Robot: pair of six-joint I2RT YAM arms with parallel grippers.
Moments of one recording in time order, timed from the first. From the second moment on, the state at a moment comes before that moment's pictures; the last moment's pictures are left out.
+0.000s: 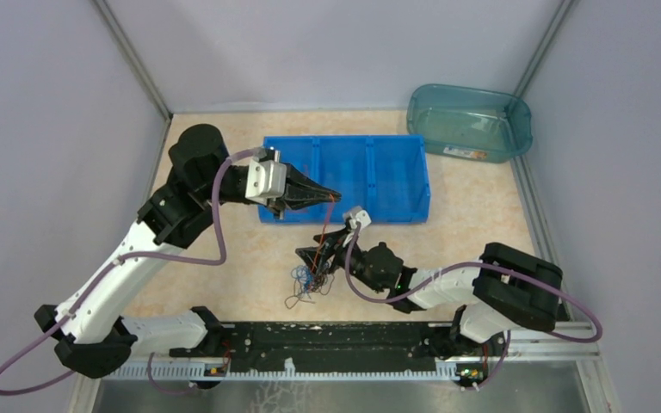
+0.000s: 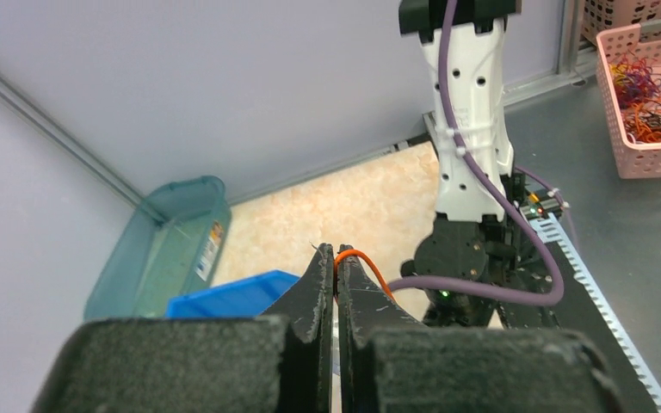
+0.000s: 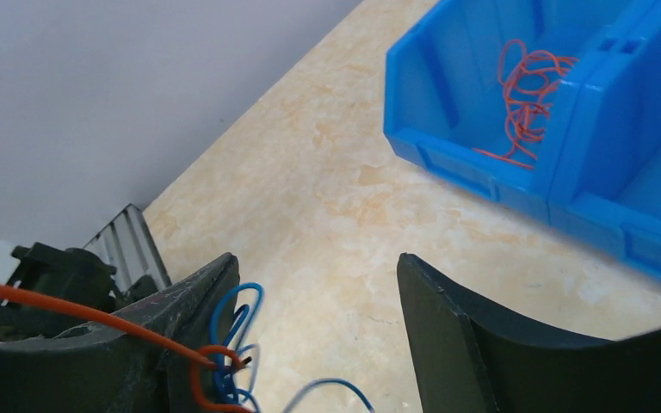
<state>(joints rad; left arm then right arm) -0.80 1.14 1.44 -0.30 0.88 0.37 1.16 1.43 0.42 1.05 0.24 0.47</state>
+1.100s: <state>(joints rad) -0.80 1.20 1.80 -0.29 0.81 0.57 1.16 1.52 0.22 1.00 0.43 0.54</state>
